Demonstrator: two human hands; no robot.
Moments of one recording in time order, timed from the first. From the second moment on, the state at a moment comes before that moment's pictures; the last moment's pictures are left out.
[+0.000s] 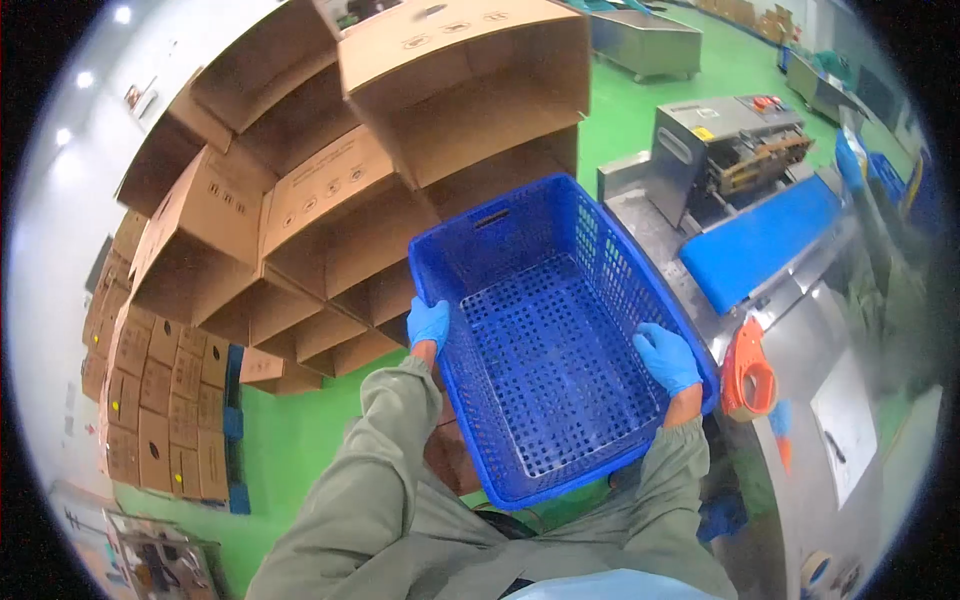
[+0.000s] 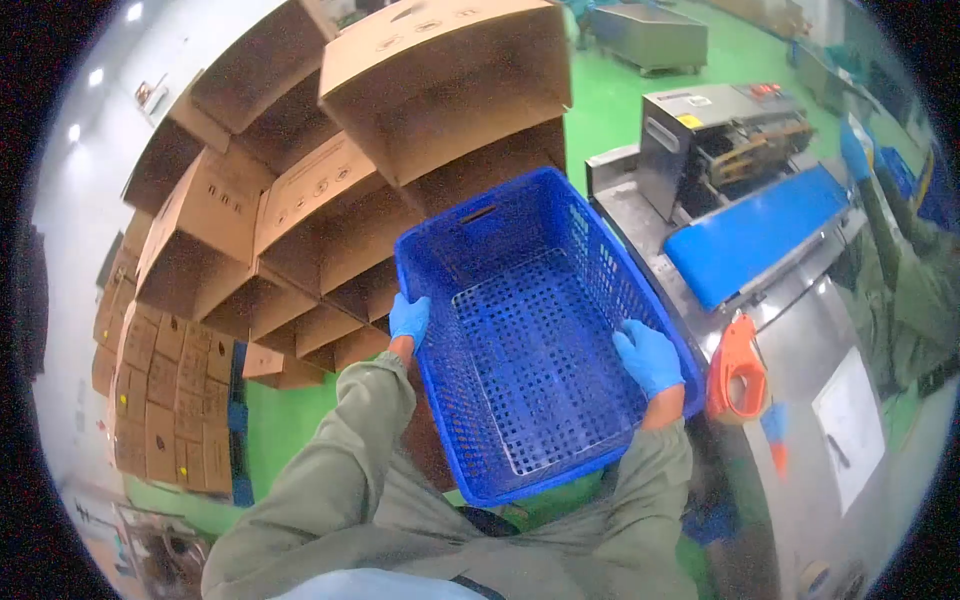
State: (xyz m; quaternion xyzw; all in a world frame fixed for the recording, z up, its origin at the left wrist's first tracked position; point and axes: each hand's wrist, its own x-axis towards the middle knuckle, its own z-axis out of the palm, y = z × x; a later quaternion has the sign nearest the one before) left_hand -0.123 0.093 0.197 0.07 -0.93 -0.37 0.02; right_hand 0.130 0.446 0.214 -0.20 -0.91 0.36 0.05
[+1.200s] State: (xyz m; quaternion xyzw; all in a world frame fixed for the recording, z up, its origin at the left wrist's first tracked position) left_hand -0.132 0.085 0.183 0.02 -0.91 -0.42 0.03; right_hand 0.131 0.443 0.211 -0.19 -0.92 0.35 0.03
